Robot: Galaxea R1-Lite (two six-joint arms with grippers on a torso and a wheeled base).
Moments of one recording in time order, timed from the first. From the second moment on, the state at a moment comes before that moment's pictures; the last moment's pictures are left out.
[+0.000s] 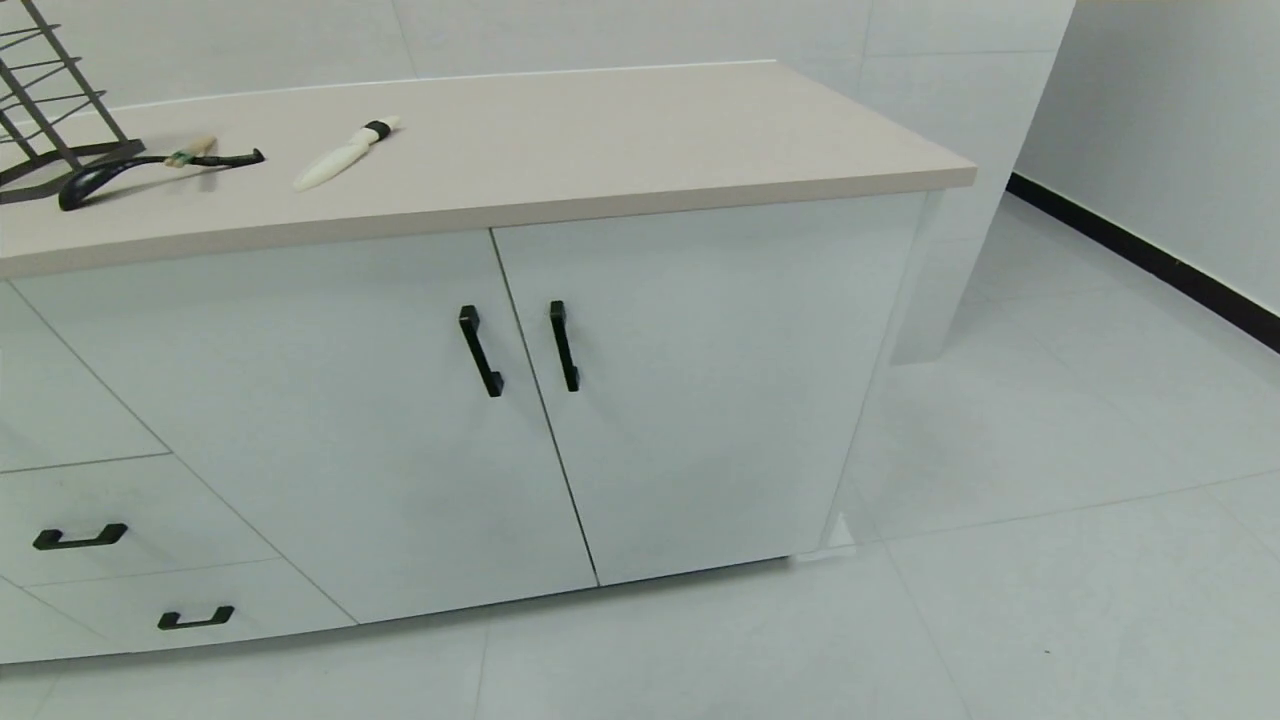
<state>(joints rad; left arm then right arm) 0.00 0.00 0.00 0.00 0.04 -0.03 0.00 0.00 0.00 0.00 -0.02 -0.01</state>
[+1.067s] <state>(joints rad) 0.00 0.00 0.00 0.00 0.04 -0.04 0.00 0.00 0.00 0.00 -0.02 -0.01</state>
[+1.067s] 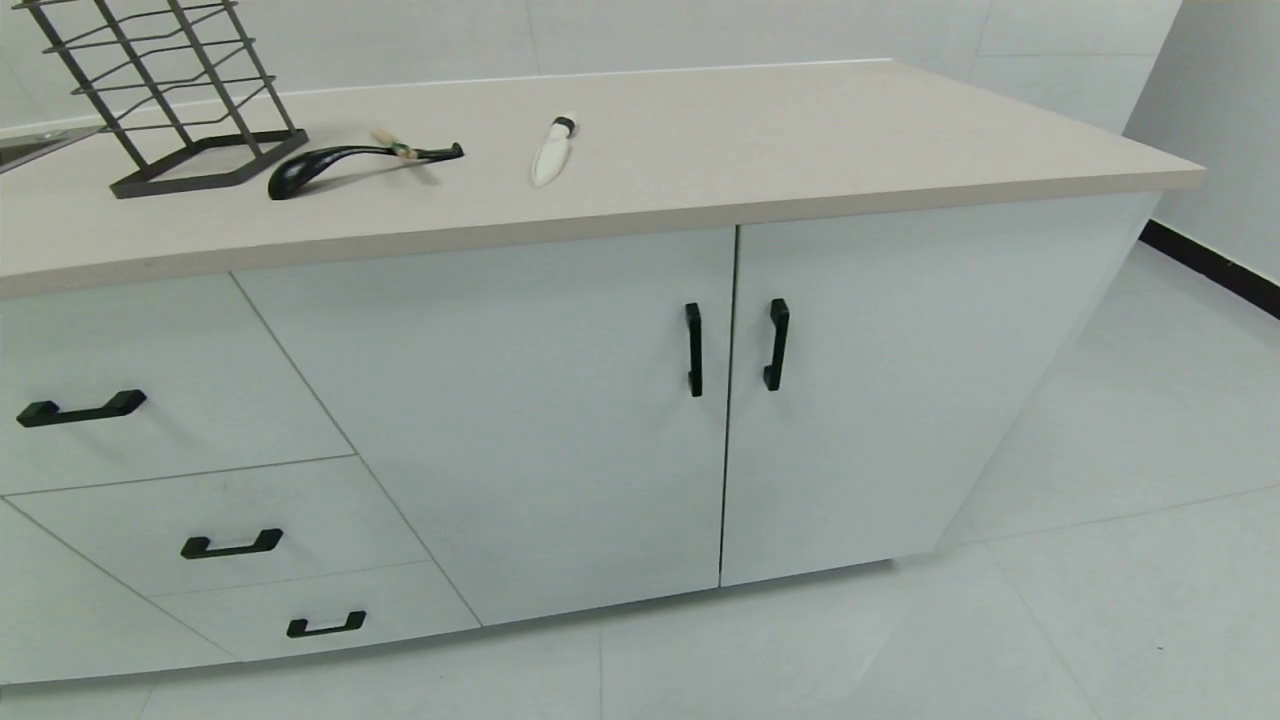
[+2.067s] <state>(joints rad) 0.00 0.00 0.00 0.00 0.04 -0.03 0.00 0.00 0.00 0.00 -0.02 -0.01</state>
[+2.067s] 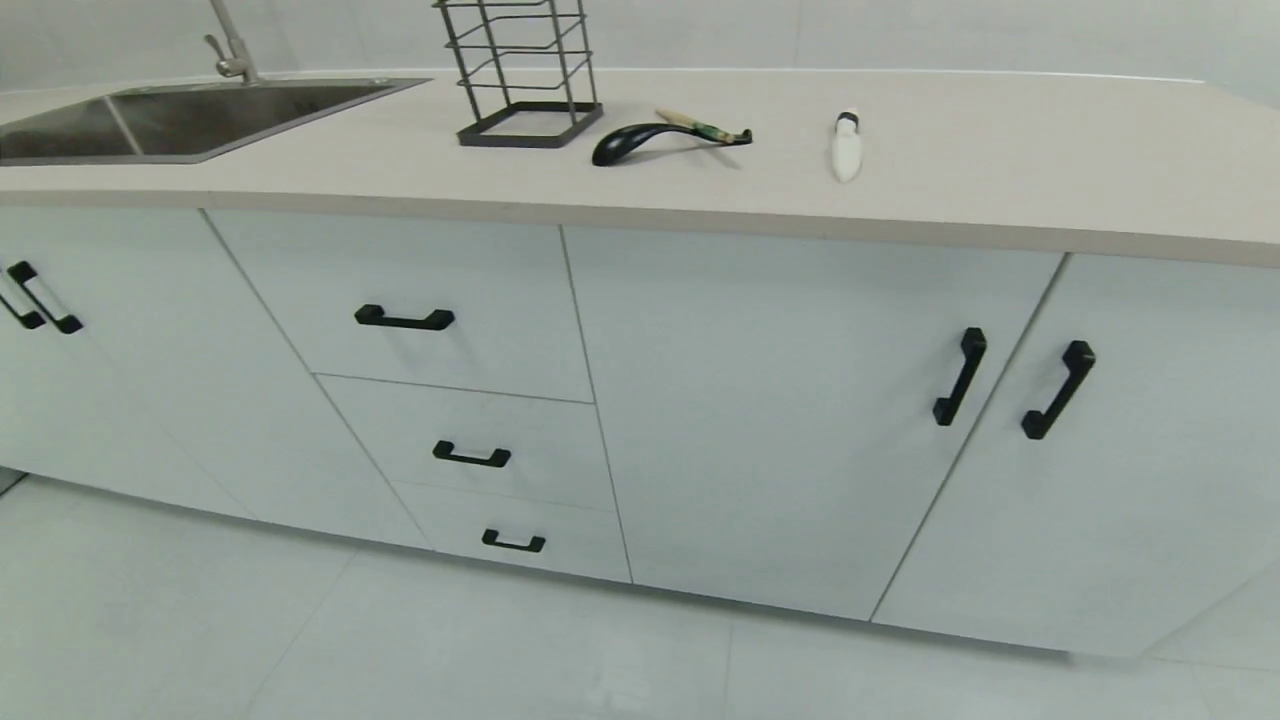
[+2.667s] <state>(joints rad) 0.00 0.00 0.00 0.00 0.04 -0.03 0.00 0.00 0.00 0.00 -0.02 -0.01</state>
